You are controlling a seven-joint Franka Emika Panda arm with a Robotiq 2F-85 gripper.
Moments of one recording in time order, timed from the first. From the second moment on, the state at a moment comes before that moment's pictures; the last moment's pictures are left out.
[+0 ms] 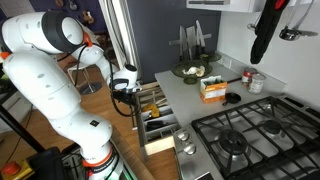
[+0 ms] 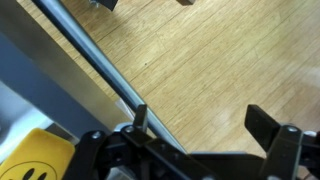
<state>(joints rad) 0.45 -0.10 0.27 -2.74 0.88 2.58 -0.63</state>
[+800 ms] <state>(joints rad) 0.42 0.09 0.27 -2.74 0.79 3.19 -0.51</state>
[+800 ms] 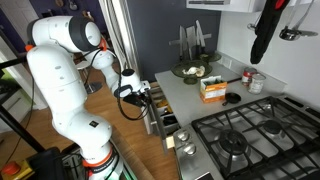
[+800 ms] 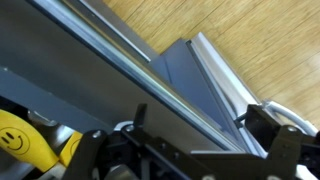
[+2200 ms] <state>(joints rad) 0.60 -0.07 0.38 -2.74 1.62 3.63 -0.89</state>
